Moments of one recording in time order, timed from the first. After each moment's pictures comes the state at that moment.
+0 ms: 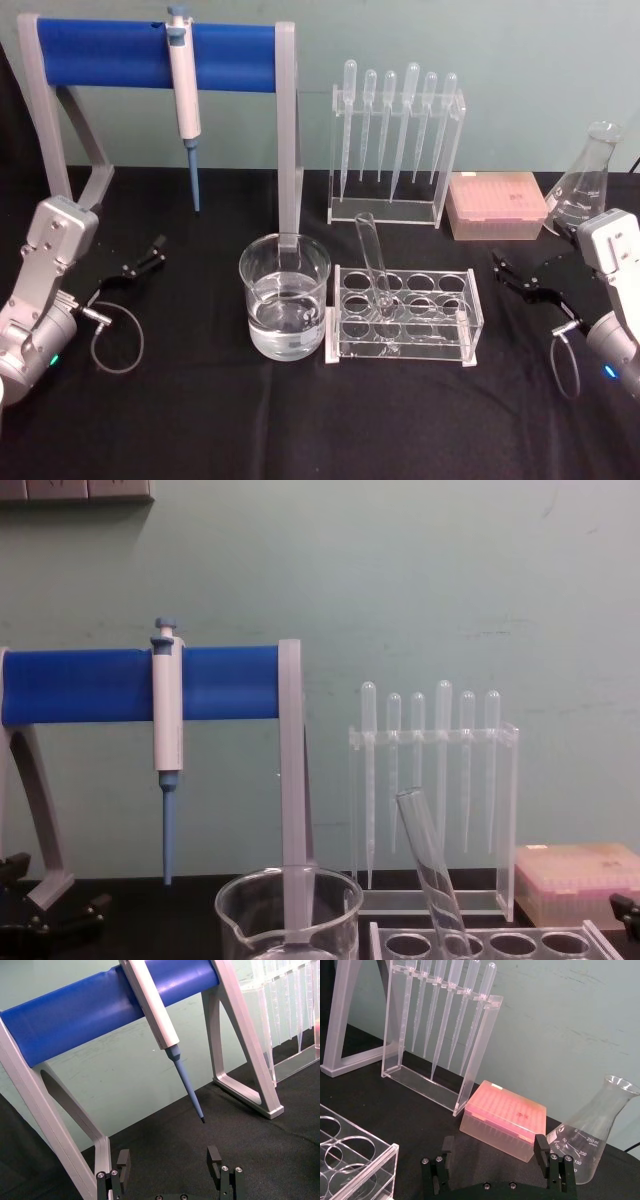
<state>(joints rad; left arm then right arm) -0.20 0.60 0.45 -1.41 -0.25 -0.12 0.03 0.20 0.60 -0.45 -1.41 0.25 -0.12 -0.03</state>
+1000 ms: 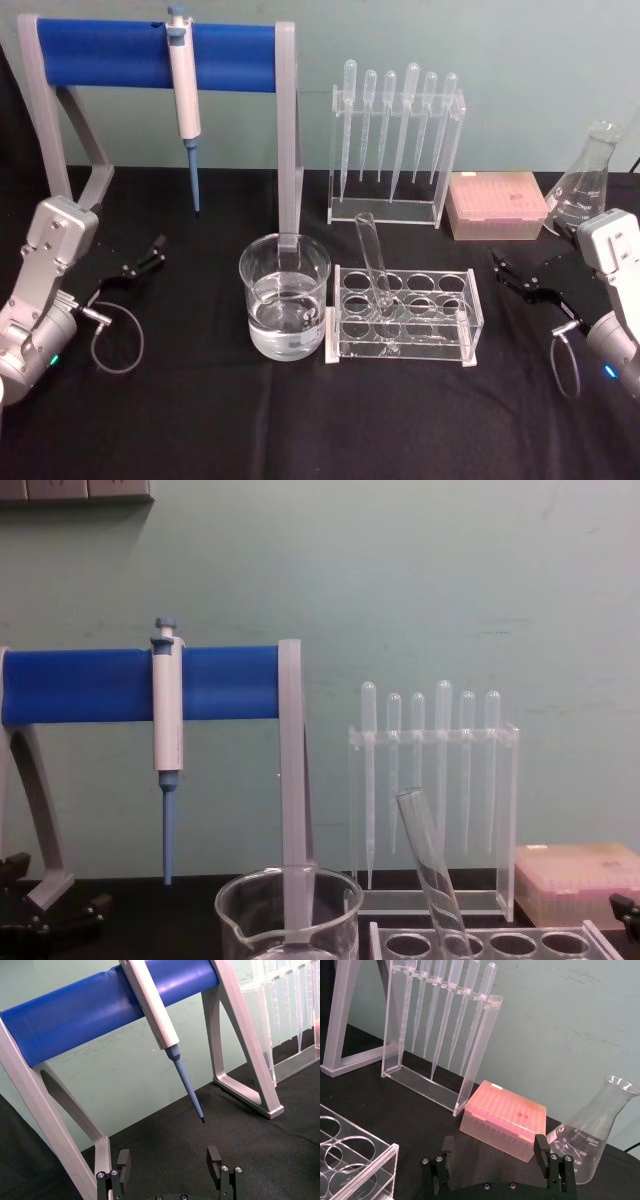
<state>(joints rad) -0.20 0.60 0.45 -1.41 -0.25 -0.12 0.03 0.20 0.60 -0.45 -1.41 0.25 -0.12 -0.03</state>
